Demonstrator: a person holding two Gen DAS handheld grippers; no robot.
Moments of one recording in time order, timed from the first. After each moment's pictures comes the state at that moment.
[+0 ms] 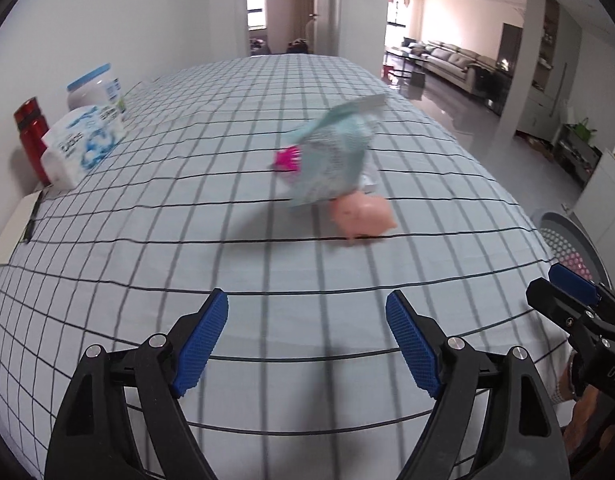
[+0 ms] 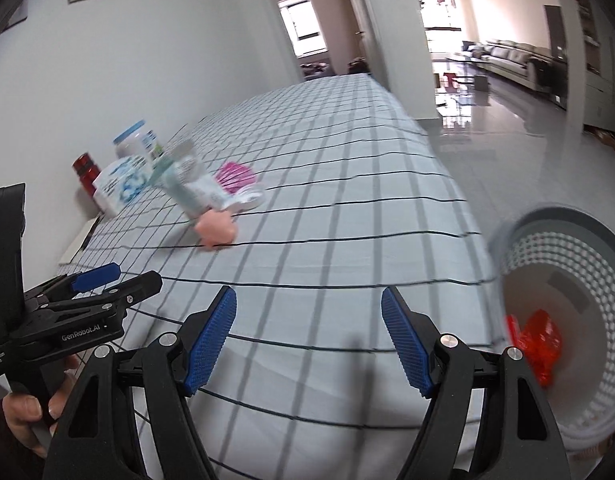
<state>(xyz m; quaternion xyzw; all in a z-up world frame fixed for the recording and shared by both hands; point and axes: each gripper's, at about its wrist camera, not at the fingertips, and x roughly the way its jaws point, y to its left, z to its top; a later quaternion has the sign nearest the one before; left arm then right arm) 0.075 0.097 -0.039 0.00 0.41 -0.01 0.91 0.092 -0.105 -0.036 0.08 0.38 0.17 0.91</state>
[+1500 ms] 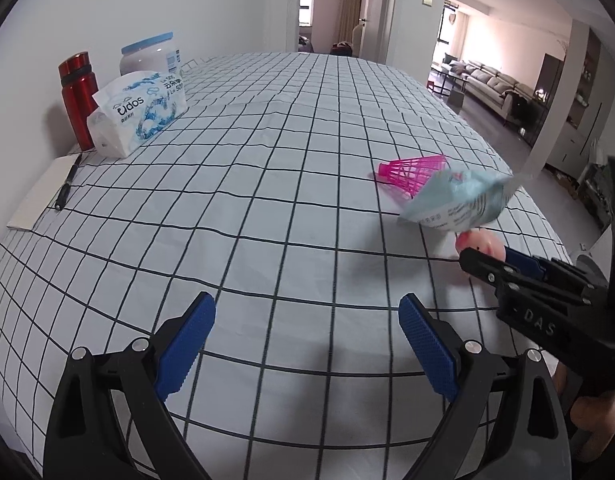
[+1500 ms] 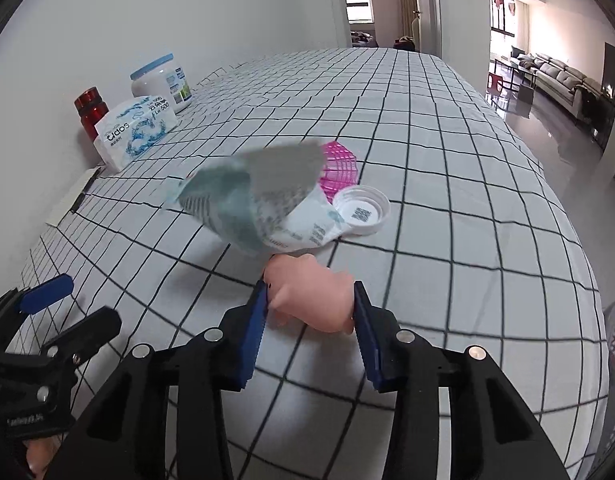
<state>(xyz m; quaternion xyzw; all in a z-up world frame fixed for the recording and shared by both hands) 0.081 0.171 -0.039 -0.05 0.41 0.05 0.91 0.171 0.011 -0.047 0.00 0.42 0.20 0.88</state>
